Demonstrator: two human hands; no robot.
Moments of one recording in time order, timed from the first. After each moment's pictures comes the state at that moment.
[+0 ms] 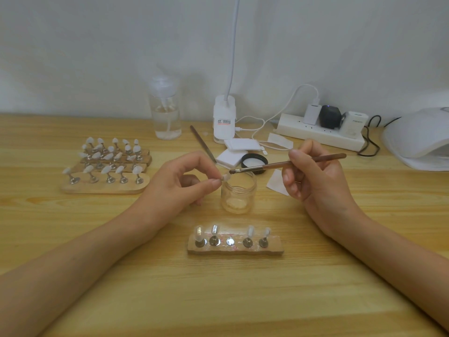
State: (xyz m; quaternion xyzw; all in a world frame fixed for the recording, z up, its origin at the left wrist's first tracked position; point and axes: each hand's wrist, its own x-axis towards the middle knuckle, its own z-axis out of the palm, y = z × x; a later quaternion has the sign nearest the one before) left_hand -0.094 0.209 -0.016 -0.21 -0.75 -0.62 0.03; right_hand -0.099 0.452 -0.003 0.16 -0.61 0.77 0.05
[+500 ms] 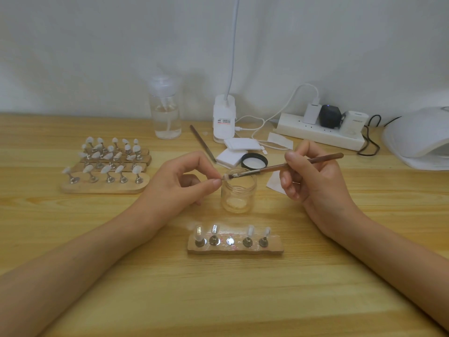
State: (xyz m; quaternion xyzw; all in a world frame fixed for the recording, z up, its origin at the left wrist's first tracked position) left_hand -0.092 0.210 -0.014 -0.20 -0.75 -0.63 0.02; right_hand -0.097 0.450 -0.003 0.16 -0.62 0.76 0.05
